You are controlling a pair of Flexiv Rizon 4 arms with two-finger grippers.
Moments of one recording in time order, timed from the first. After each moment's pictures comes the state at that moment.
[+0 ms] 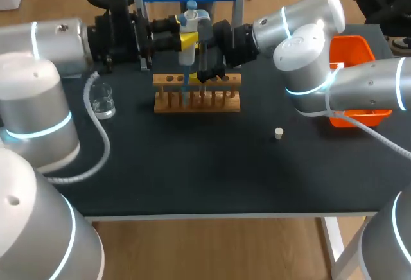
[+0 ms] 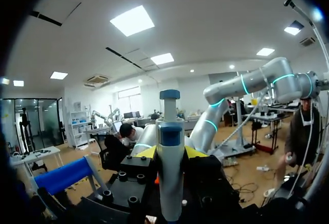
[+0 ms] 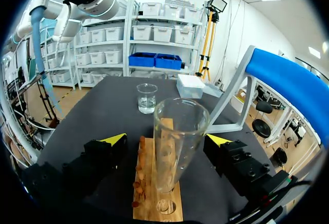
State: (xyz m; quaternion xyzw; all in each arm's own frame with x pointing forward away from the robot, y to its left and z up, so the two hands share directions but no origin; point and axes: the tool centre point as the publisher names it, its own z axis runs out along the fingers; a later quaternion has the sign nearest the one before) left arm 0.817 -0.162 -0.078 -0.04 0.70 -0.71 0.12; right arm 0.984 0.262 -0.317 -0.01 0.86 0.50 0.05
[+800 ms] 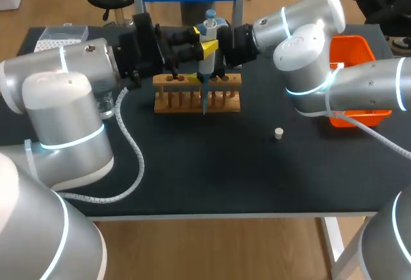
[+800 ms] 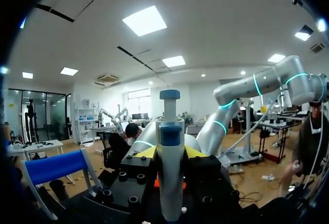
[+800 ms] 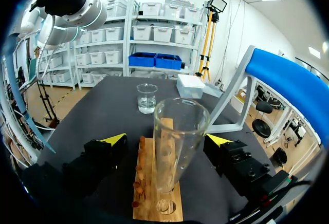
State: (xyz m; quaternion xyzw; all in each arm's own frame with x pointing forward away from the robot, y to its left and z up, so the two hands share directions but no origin) left arm 0.823 -0.198 -0.100 -0.07 0.68 -0.72 0.13; right arm 0.984 0.262 -0.317 -0.01 0.86 0.50 0.05
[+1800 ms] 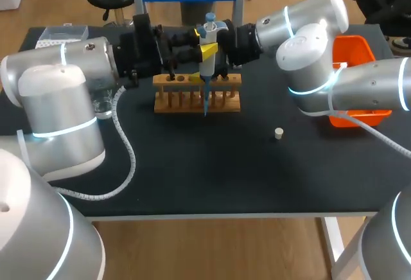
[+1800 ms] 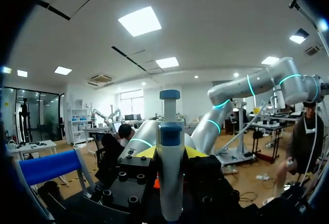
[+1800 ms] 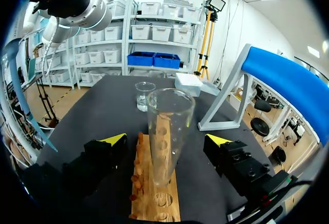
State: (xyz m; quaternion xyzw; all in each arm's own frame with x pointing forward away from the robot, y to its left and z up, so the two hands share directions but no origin) left arm 0.822 -0.198 -0.105 -0.05 0.68 -0.73 0.10; right arm 0.987 0.250 -0.317 0.00 0.86 0.50 0.06
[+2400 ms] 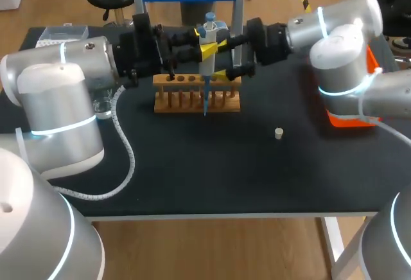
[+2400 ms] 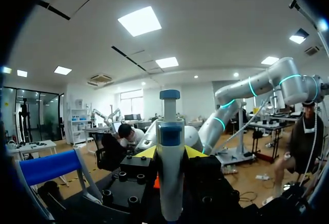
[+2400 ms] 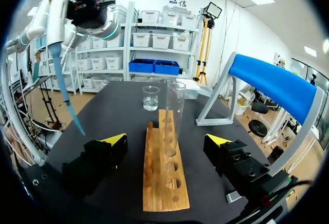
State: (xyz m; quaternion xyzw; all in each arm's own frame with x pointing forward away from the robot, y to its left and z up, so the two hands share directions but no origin) left arm 0.822 -0.197 -0.105 -0.05 0.68 -0.73 0.10; right arm 0.968 0.187 -0.297 0.00 0.85 0.53 0.05
